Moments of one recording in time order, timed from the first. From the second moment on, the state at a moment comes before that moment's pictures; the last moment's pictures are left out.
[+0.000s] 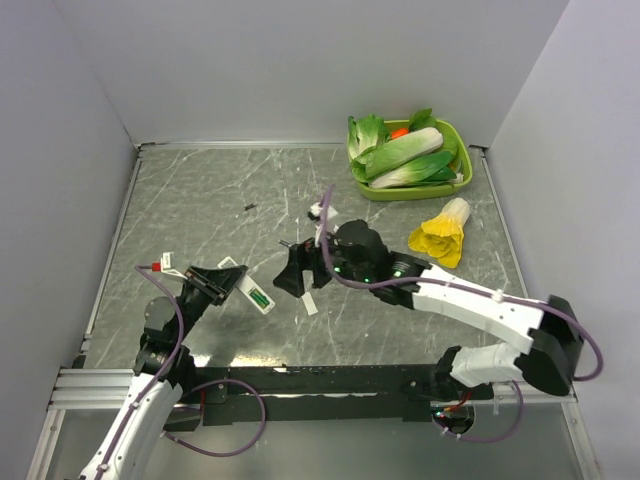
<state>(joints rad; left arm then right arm) -0.20 0.21 0.02 0.26 0.31 -1.23 0.97 1.30 0.97 -0.06 -0.21 0.52</state>
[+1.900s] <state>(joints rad) -0.20 0.17 0.02 0.06 0.21 -1.12 1.07 1.86 1.21 -0.64 0.11 0.54</state>
